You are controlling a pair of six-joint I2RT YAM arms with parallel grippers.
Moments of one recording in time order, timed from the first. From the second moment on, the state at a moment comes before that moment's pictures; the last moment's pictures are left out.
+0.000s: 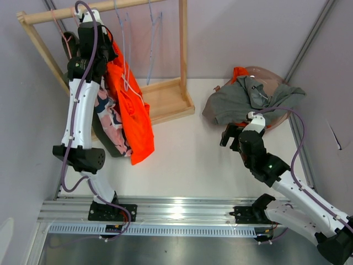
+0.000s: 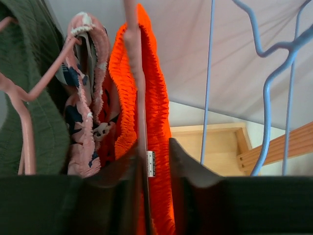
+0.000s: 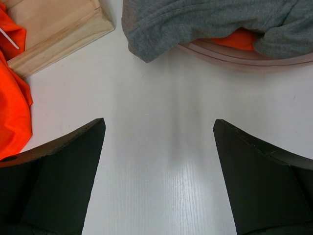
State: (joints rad) left arm -0.13 1.81 2.35 -0.82 -0.31 -0.21; right arm 0.68 0.81 0.72 -0.35 0.55 0.52
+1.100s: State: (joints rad) left arm -0.15 1.60 2.25 -0.83 -0.13 -0.26; right arm 1.35 1.57 1.59 -0.02 0.55 0.14
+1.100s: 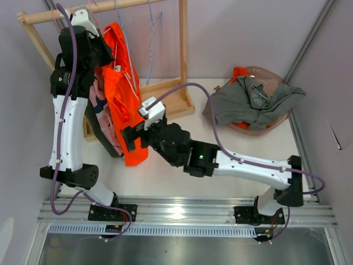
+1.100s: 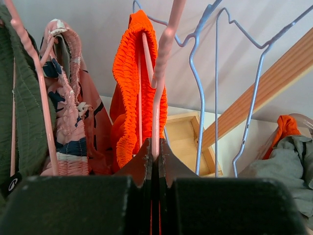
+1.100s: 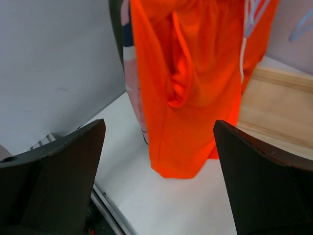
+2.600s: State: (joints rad) left arm -0.15 1.47 2.16 -0.97 -0.02 -0.31; right arm 1.52 1.76 1.37 0.12 0.88 0.36
